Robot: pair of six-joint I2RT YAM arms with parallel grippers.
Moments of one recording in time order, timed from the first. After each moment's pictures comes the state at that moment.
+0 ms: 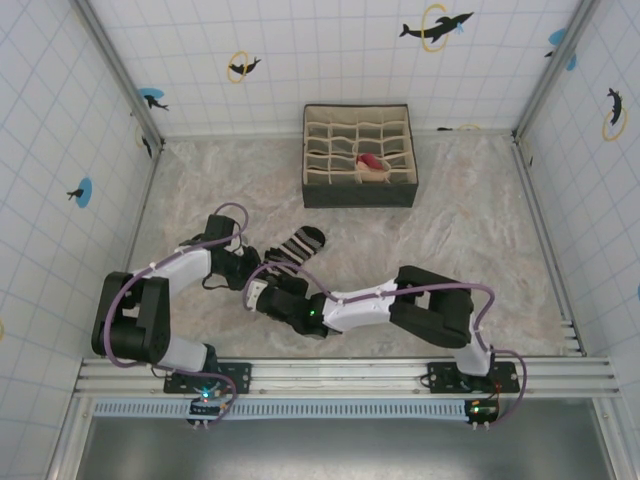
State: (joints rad) left arm -0.18 1.46 0.66 -0.46 0.51 -0.68; right arm 1.35 2.04 1.18 0.03 0.61 -0.35
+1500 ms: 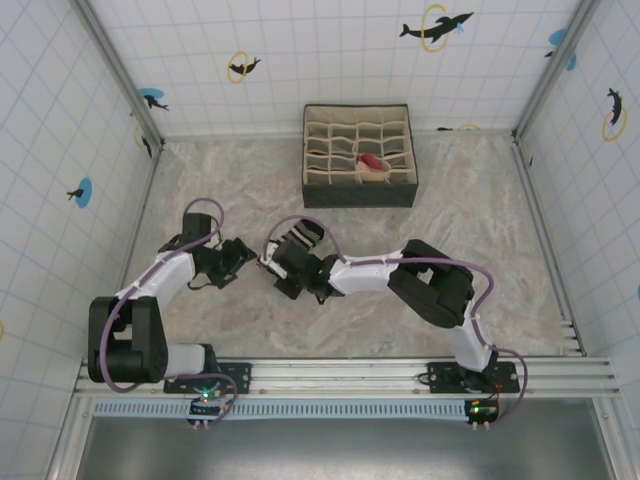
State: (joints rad) left arm -0.04 1.33 0.65 -0.49 0.42 -0.69; right arm 1.11 2.07 1.25 -0.04 0.06 0.00
